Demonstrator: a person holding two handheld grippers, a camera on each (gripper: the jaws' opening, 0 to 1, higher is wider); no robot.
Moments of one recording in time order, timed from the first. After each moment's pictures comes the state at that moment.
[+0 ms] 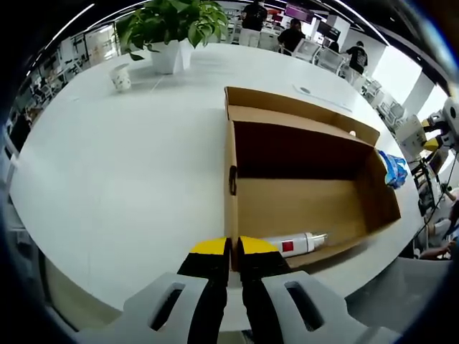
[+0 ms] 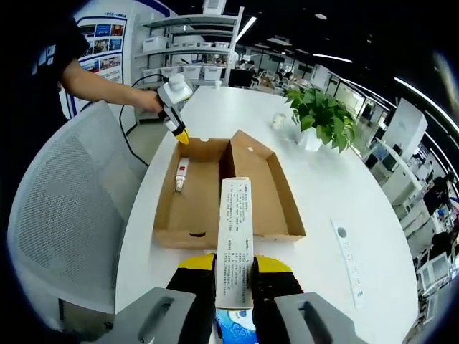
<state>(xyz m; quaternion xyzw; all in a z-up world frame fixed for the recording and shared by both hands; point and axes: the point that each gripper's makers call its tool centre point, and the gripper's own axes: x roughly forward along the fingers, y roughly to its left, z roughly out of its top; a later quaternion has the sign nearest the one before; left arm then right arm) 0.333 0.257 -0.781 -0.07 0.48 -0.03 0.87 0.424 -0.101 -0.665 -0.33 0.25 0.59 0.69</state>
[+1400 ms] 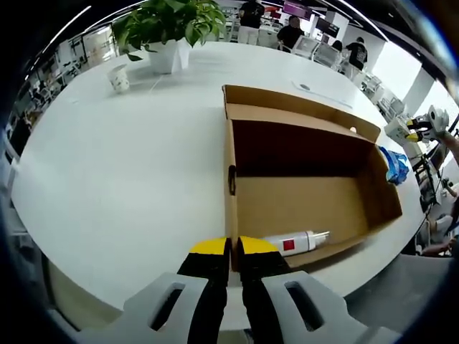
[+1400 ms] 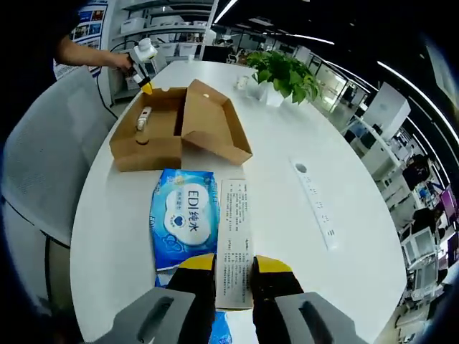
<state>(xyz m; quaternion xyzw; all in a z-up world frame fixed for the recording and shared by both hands) 0.334 0.258 -0.782 -0.06 0.49 -0.03 0.87 0.512 -0.247 -0.727 -0.37 0.29 0.52 0.72</state>
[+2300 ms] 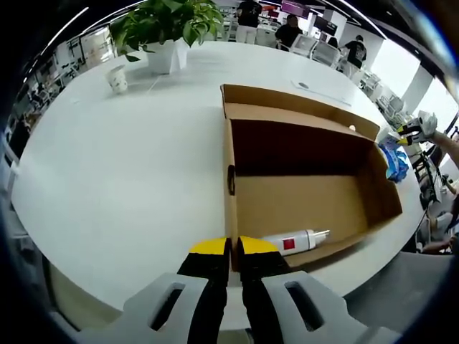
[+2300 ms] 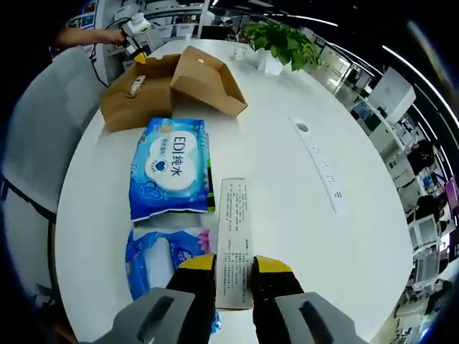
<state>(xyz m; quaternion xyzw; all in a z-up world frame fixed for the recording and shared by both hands) 0.334 0.259 -0.782 -0.06 0.49 -0.03 0.87 0.524 -0.291 -0.782 -0.40 0.34 0.50 0.69</state>
